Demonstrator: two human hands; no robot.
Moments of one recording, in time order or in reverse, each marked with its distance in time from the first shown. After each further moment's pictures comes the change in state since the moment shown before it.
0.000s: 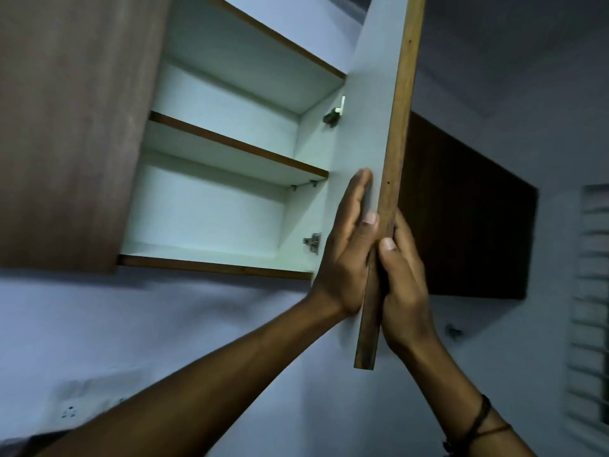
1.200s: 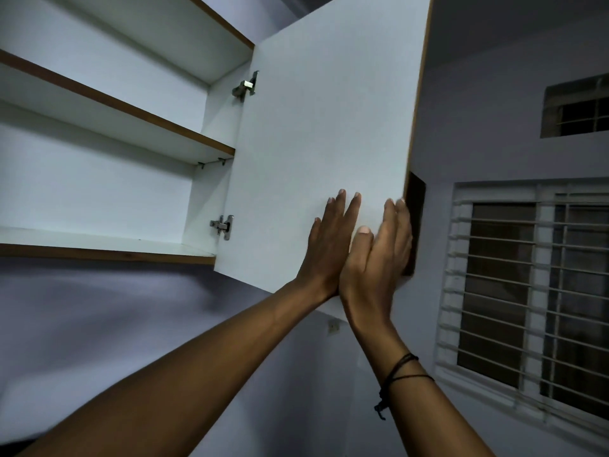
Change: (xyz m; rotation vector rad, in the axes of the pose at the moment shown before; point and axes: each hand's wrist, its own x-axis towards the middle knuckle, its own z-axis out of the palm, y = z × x) left_hand 0.017 -0.091 0.126 0.632 -0.330 0.007; right_hand 0.001 0.009 -0.109 -0.970 0.575 -0.025
